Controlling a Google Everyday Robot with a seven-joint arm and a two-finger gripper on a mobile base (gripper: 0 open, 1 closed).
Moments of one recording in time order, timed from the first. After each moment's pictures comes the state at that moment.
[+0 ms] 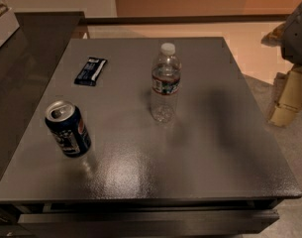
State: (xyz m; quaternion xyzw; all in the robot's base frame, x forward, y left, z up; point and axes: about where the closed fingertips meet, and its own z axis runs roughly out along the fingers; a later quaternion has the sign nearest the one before) arm 0.438 -0.217 0.976 -0.60 0.78 -0.03 0.16
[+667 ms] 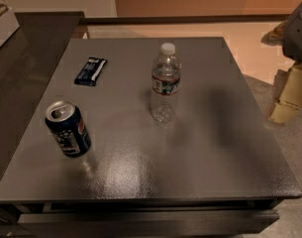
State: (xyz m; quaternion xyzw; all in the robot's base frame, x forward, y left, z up) arm 0.441 -0.217 0.977 -0.60 0.78 -0.02 0.17
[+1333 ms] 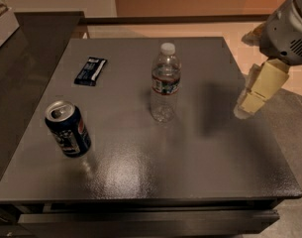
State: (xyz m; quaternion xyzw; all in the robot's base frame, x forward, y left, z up) arm 0.474 -0.189 0.964 -0.58 0.78 0.04 0.23
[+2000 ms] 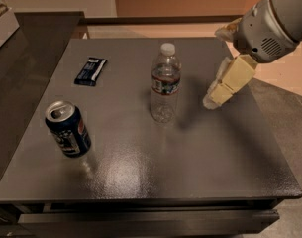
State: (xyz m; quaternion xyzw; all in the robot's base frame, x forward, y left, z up) arm 0.499 -0.132 0.967 -0.58 0.75 0.11 0.30
